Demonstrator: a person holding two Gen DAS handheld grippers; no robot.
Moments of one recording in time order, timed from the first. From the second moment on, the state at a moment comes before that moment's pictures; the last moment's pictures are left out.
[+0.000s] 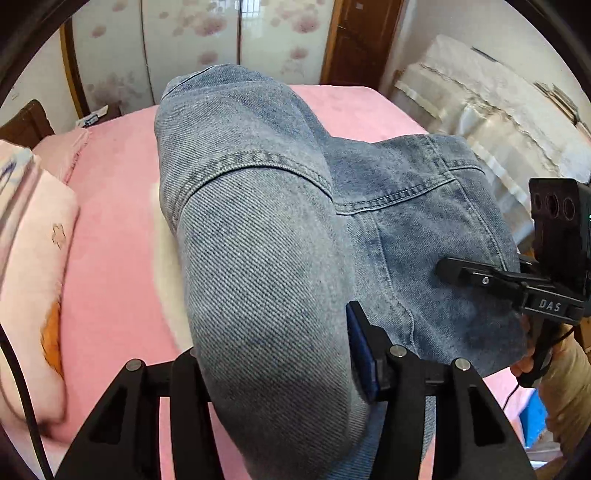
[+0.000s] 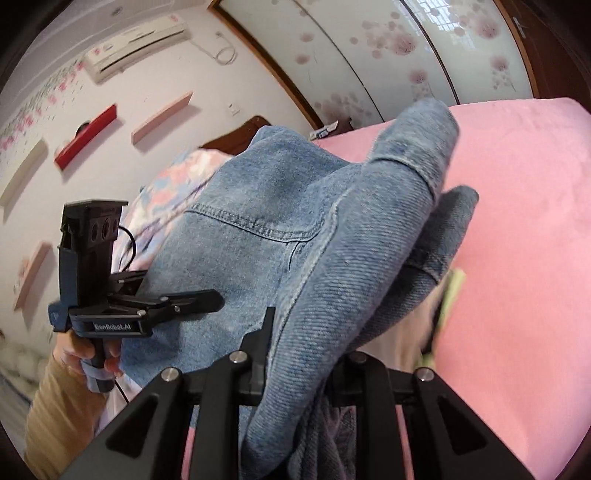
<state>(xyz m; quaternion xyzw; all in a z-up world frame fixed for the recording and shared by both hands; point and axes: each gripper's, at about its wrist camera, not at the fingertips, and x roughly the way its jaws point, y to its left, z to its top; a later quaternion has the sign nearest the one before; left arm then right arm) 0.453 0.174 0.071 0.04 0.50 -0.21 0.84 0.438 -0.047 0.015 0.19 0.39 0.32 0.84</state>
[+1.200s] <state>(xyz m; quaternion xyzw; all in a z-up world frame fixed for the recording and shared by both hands) 0.521 0.208 0.000 0.00 0.41 -0.08 0.91 0.509 -0.003 -0.045 0.05 0.37 0.17 0.91</state>
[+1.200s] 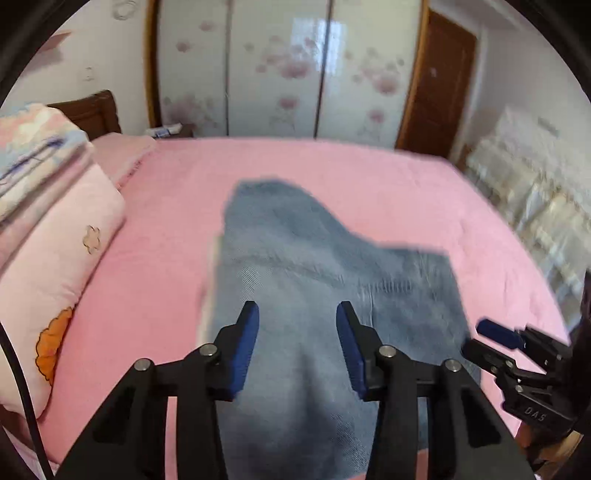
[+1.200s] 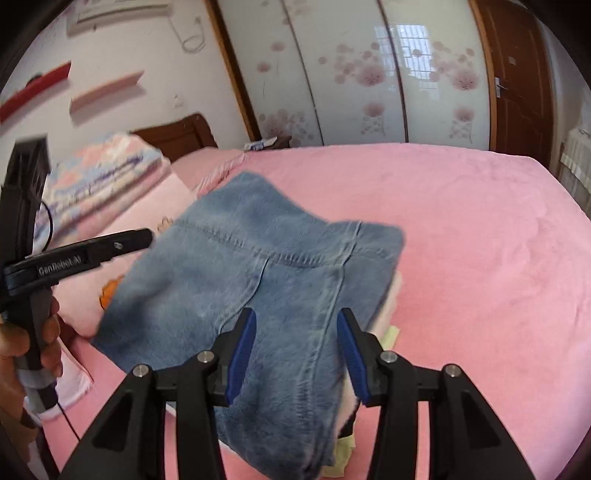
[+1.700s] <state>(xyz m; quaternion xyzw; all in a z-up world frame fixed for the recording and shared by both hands) 0.519 0.232 -0.036 -0.01 0.41 -0.06 0.91 0.516 -0.013 -0.095 0.04 0.41 0.13 0.90</state>
